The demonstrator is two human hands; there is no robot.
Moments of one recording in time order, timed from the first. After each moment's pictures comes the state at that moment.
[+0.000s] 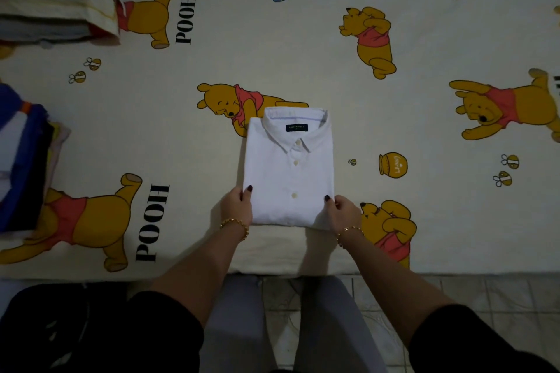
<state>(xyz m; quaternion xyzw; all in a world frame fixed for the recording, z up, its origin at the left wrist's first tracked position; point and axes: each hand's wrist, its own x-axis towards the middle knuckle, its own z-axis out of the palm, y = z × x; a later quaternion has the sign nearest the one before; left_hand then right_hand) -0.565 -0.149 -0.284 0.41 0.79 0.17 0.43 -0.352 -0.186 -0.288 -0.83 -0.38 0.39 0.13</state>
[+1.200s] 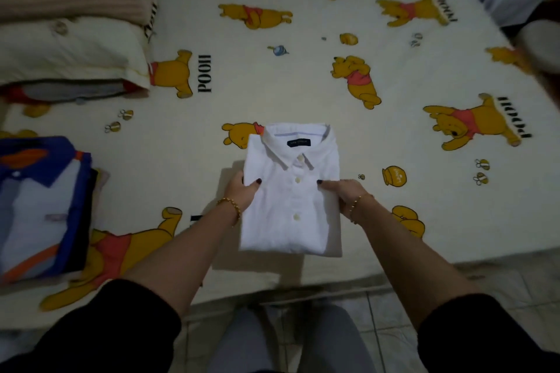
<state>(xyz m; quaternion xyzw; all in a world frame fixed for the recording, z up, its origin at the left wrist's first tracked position) -0.652 -0.084 -0.180 0.46 0.67 0.19 0.55 -0.429 -0.135 -0.159 -0.72 -0.13 0.59 0.34</state>
